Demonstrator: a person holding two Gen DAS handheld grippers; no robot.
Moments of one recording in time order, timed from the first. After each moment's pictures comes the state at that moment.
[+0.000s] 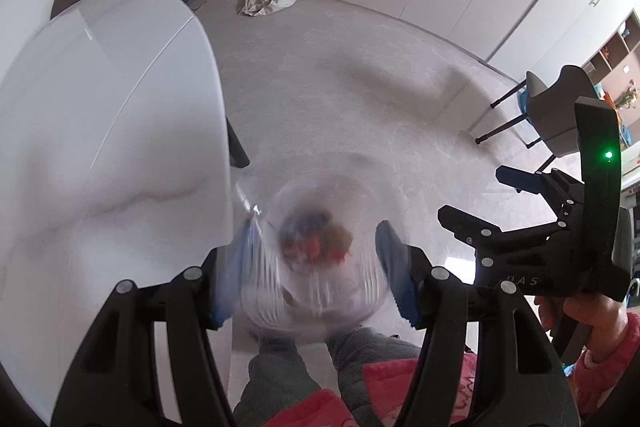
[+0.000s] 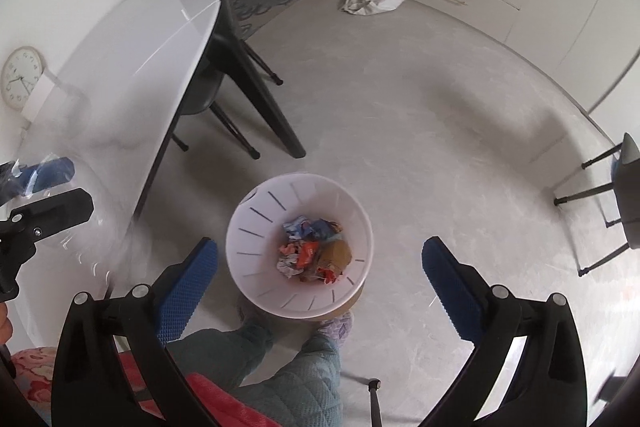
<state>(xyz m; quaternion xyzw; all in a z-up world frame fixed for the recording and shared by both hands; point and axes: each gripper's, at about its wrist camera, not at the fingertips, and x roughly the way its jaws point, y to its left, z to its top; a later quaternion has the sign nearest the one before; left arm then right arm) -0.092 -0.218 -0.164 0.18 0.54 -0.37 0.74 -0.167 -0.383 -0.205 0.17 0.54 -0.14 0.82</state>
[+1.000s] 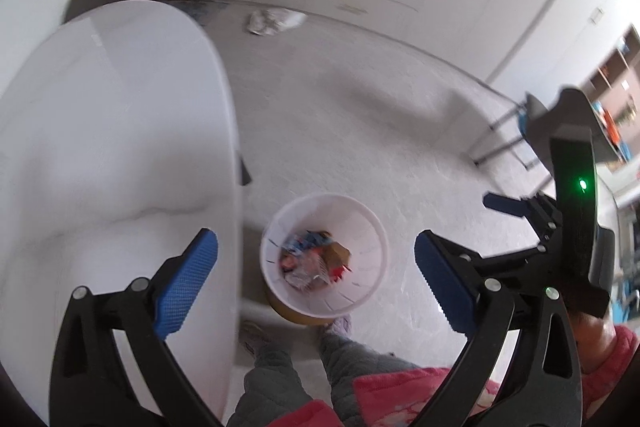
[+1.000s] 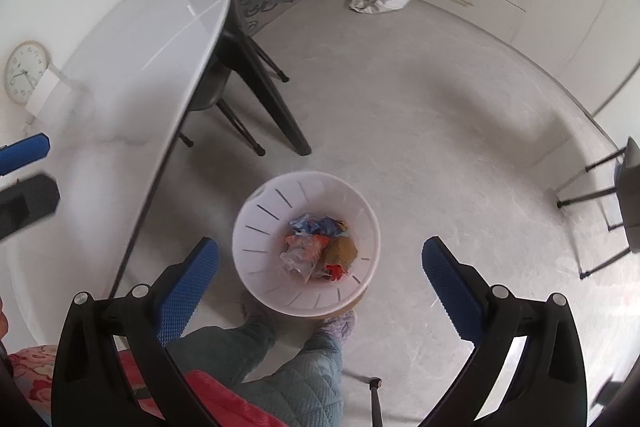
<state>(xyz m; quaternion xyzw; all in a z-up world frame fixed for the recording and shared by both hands) -0.088 -0.197 -0.140 0.15 0.51 -0.35 0.77 -0.160 -0.378 -0.196 0.16 0.54 -0.12 0.82</state>
